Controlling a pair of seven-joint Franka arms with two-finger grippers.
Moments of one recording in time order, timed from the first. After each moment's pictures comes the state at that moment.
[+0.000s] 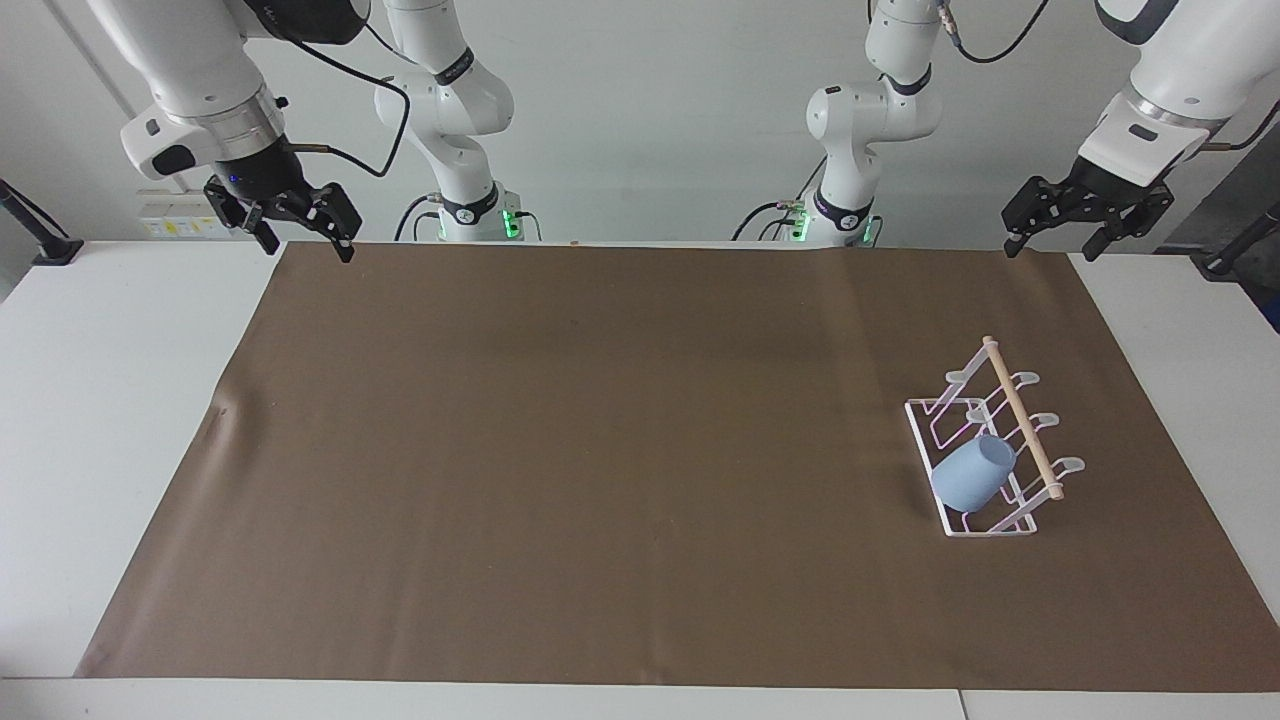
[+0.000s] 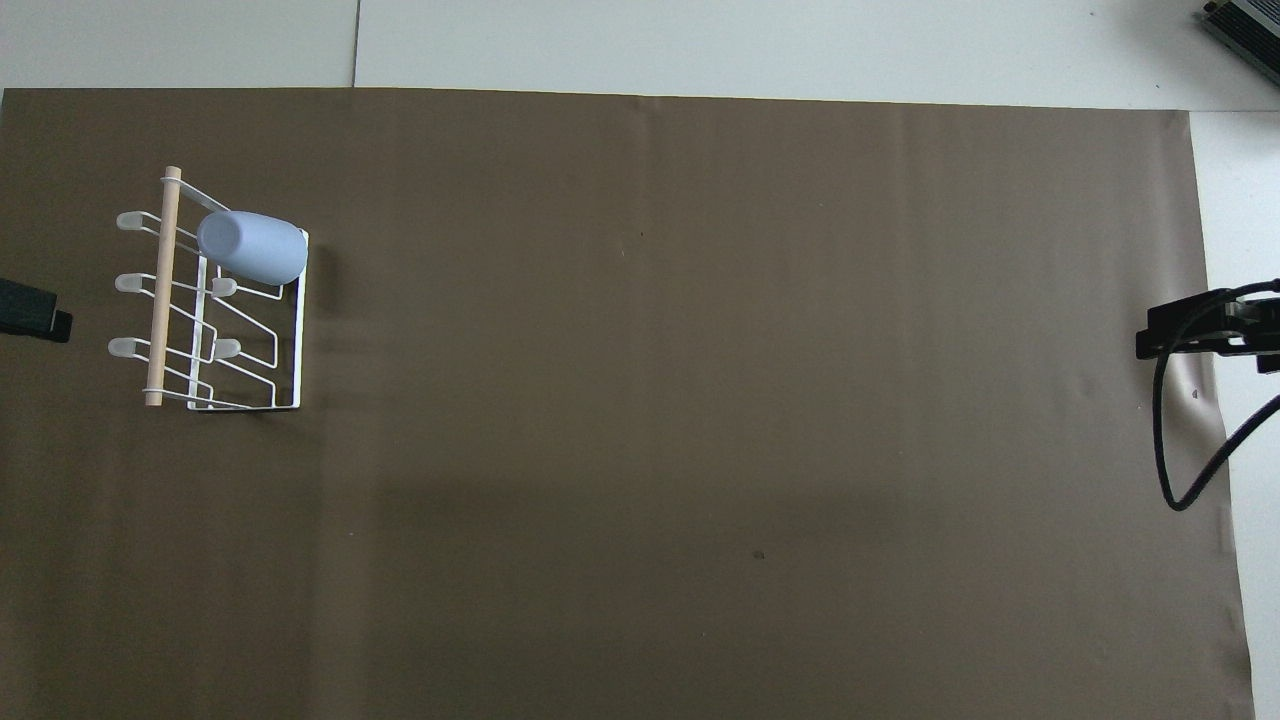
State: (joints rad) left arm 0.00 0.00 -0.01 -1.47 0.00 1.41 0.11; right arm -0.02 -0.04 -0.04 -1.58 -0.01 1.51 0.07
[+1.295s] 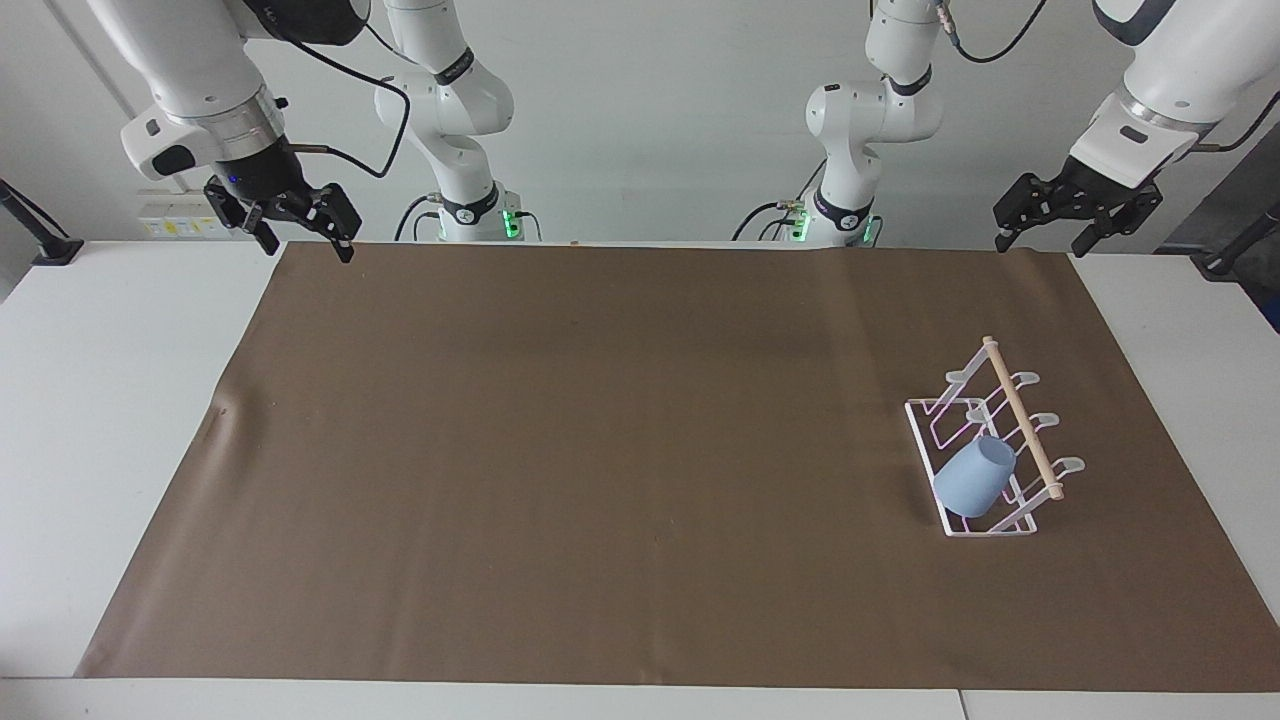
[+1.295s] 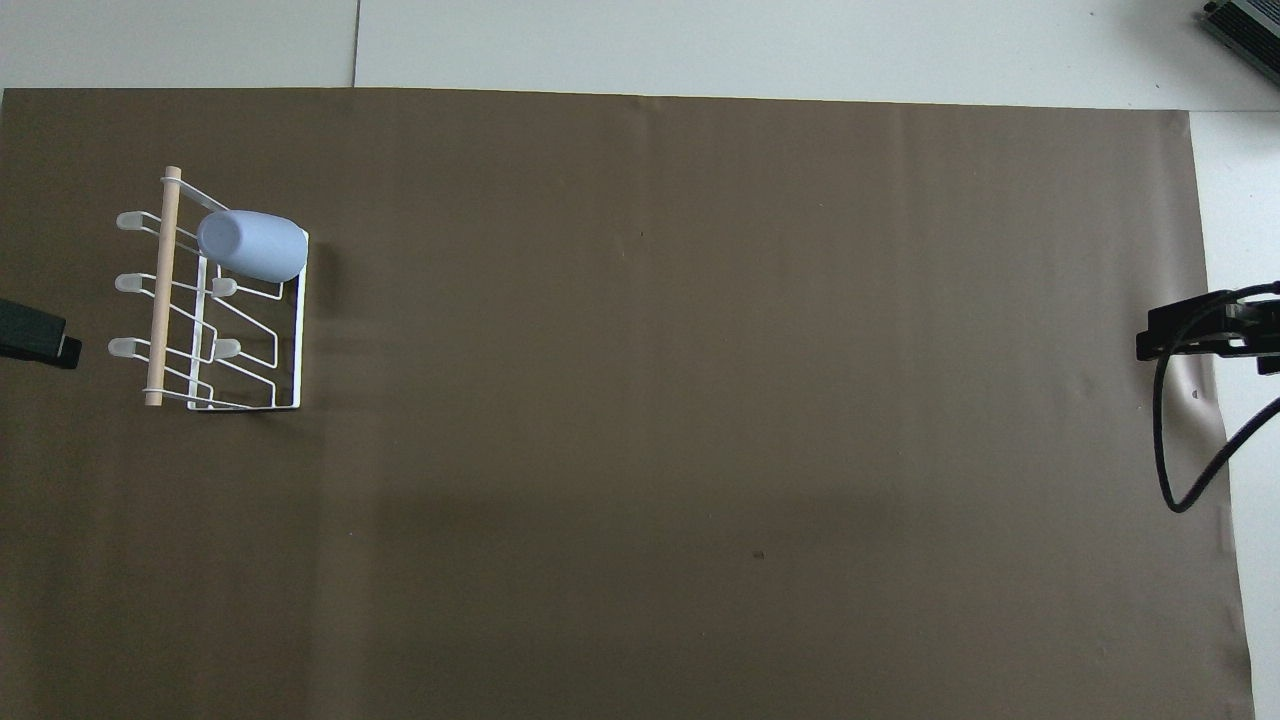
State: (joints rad) left arm -0.07 -0.01 0.06 -1.48 -0.01 1.41 0.09; right arm -0.02 -0.04 -0.04 -1.58 -0.01 1.51 0.07
